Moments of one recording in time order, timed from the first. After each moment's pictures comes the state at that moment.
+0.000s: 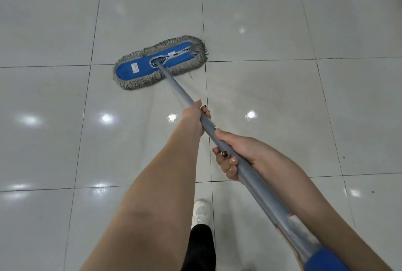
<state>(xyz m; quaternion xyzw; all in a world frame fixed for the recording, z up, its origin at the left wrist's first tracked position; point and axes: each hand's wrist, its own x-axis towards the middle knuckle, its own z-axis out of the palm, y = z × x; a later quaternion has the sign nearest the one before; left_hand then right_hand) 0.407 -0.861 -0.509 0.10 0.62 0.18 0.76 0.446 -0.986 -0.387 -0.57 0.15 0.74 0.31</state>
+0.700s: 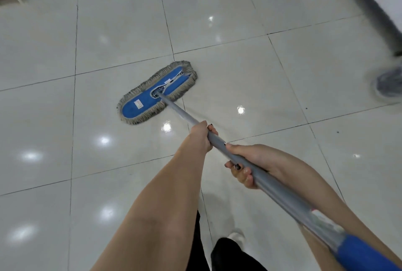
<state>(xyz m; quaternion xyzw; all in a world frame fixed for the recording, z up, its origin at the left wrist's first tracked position) 0.360 -1.196 -0.480 0.16 0.60 0.05 0.78 0.394 -1.329 -0.339 -0.60 0.14 0.73 0.30</state>
